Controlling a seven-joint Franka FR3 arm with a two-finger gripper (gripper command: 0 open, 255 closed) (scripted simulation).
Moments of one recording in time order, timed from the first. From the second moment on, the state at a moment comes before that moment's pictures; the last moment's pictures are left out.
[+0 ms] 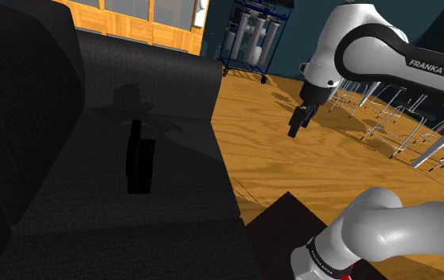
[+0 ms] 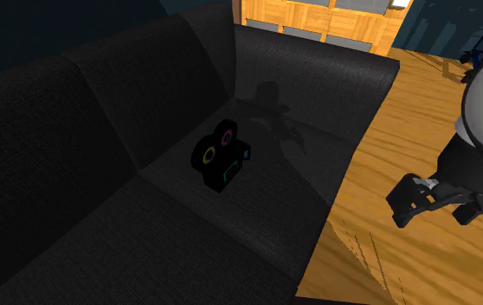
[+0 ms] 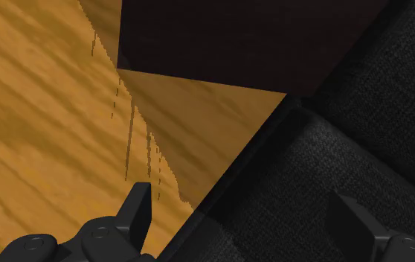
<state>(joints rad) 0.00 -0.75 0.03 -2.36 -0.07 1.53 -0.09</state>
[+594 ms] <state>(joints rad) 0.03 -0.69 0.18 -2.38 0.06 1.62 0.15</state>
